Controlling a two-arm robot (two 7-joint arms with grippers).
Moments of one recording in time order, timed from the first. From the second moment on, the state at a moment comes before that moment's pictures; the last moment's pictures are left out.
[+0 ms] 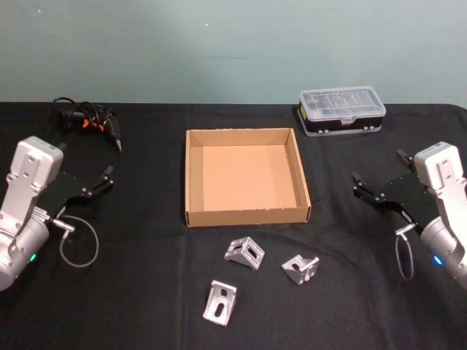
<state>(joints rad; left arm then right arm) -0.20 0.60 0.45 -1.41 -0.25 -0.12 0.03 0.20 0.60 -0.45 -1.41 0.25 -0.12 -0.03</state>
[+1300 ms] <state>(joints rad) -0.20 0.60 0.45 -1.41 -0.25 -0.12 0.03 0.18 0.61 -0.43 -1.42 0.26 -0.13 -0.02</state>
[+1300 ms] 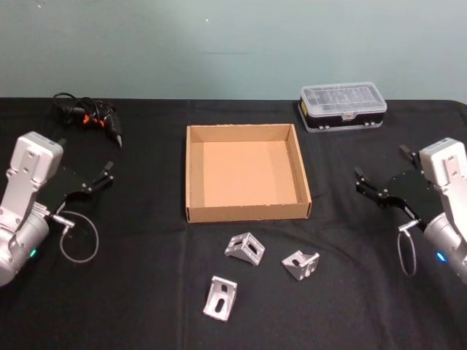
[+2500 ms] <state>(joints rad) -0.20 0.60 0.45 -1.41 -0.25 -0.12 0.03 -0.17 0.81 -0.25 -1.93 0.53 0.18 0.24</state>
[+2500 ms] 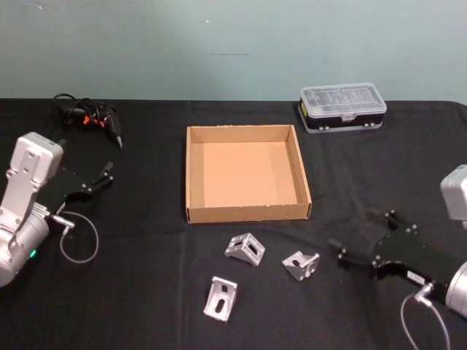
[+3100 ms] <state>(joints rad) -0.20 0.60 0.45 -1.41 -0.25 -0.12 0.03 -0.11 0.73 -0.36 -1.87 0.45 0.26 0.30</state>
